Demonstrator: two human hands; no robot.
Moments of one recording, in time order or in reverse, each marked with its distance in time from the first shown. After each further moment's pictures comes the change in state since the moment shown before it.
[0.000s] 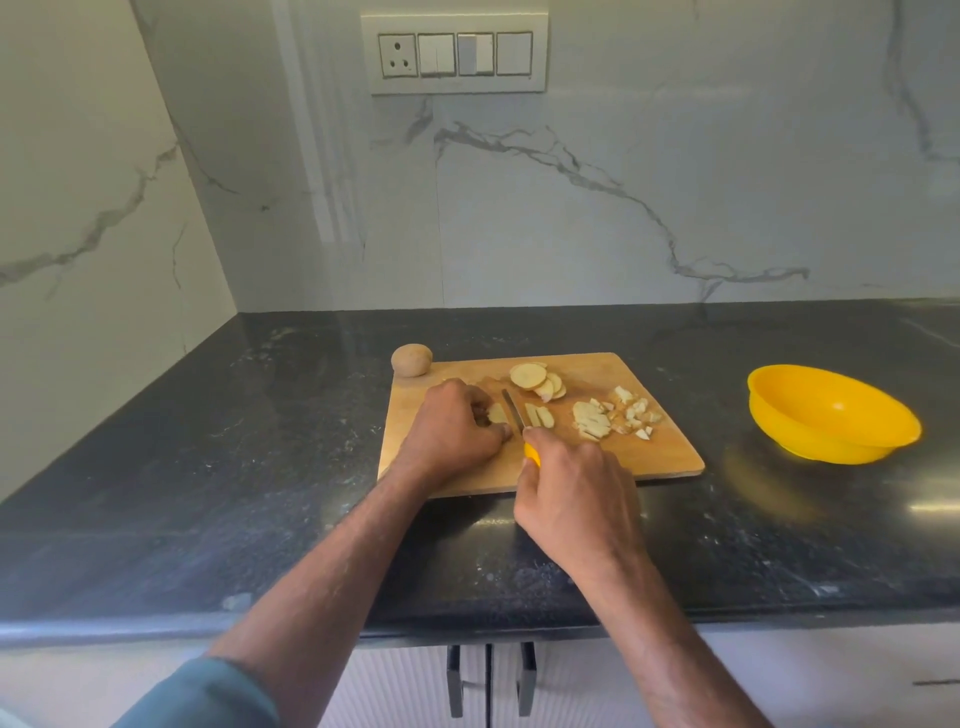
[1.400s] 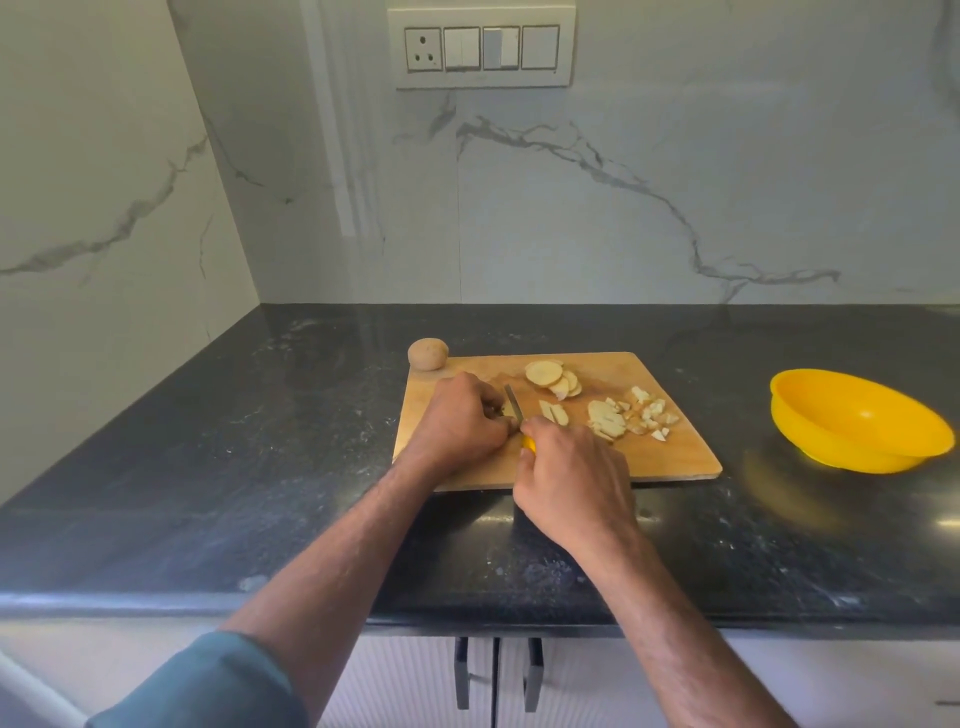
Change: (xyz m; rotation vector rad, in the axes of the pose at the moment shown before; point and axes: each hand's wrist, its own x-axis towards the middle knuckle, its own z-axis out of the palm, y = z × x) left_hand 0.002 -0.006 -0.002 -0.033 -0.025 -0.023; right_hand 0.016 -0.002 0.010 0.004 -0.082 -0.040
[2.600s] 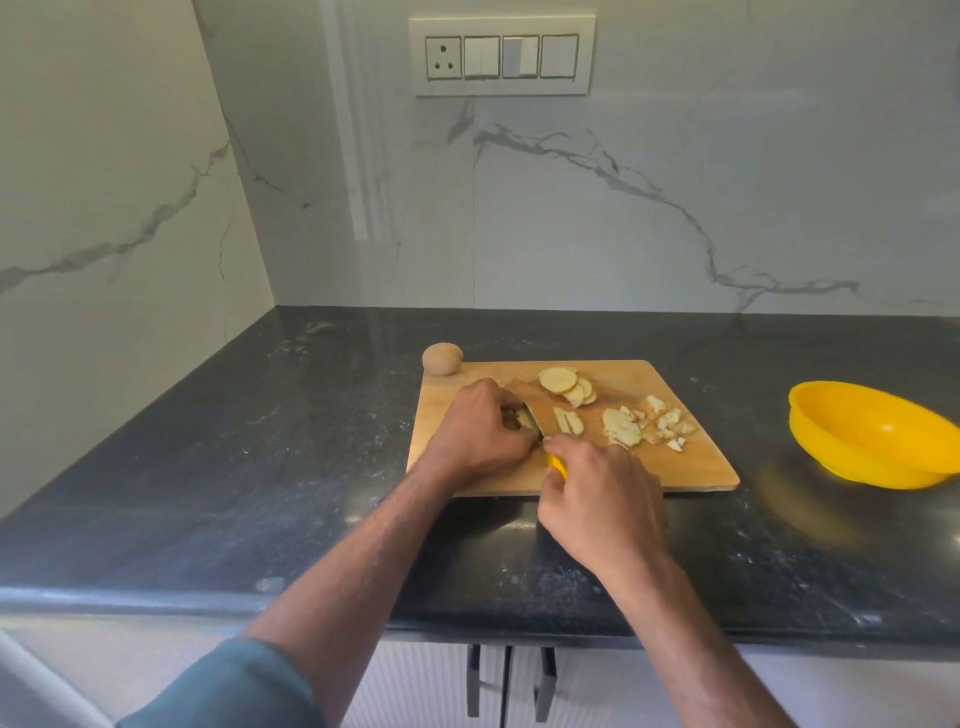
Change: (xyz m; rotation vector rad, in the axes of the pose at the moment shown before) left_hand -0.004 0.003 0.000 -0.005 -0.029 0.075; right_hand -0.010 0.002 -0.007 -0.035 0.006 0.055
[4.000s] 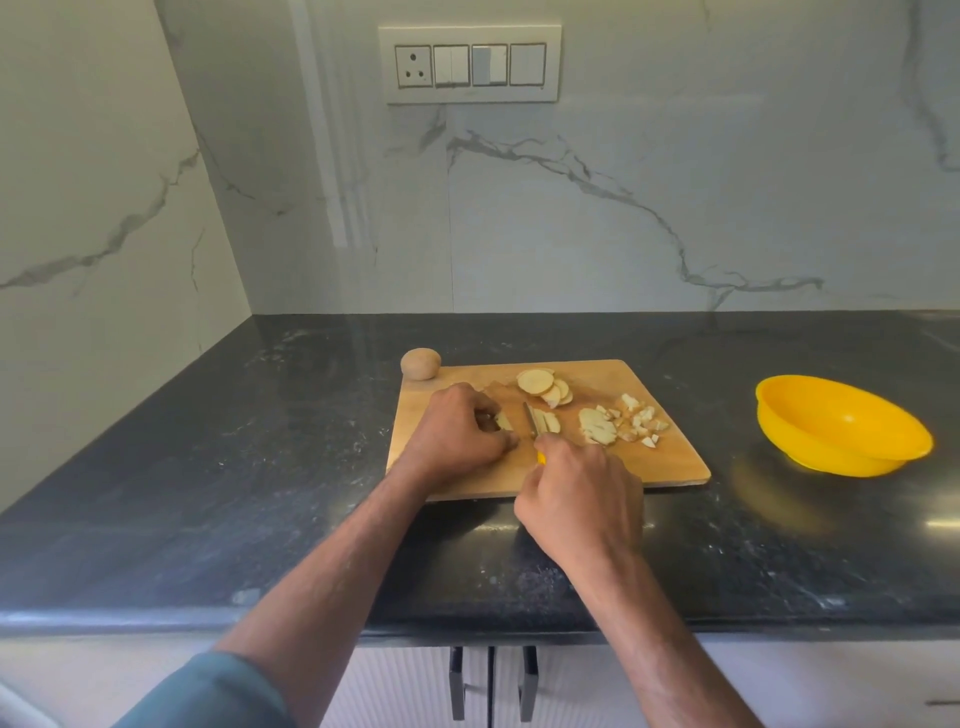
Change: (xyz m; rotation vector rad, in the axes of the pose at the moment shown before) left_hand 0.003 -0.006 0.001 0.024 0.058 0.010; right_hand -0.003 -0.006 -0.003 -0.064 0.057 0.097
